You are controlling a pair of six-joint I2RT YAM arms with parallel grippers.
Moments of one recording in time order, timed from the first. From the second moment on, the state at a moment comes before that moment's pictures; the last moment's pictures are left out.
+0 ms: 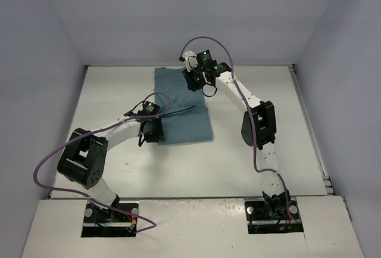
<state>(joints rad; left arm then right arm) -0.44 1.63 0.96 -0.45 0.02 -0.62 0.49 2.33 2.18 -0.64 -0.24 -0.22</state>
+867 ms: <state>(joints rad) -0.43 1.60 0.95 -0.44 0.01 -0.61 0.65 2.44 2.04 -0.63 -0.46 -0.18</state>
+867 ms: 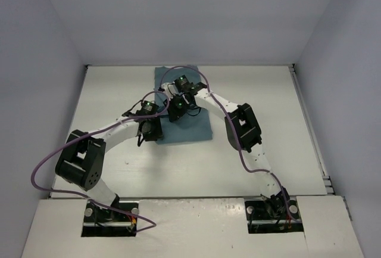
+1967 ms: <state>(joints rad) -0.35 1.50 1.00 -0.63 0.05 -0.60 0.45 1.71 1.29 -0.47 0.00 0.37</state>
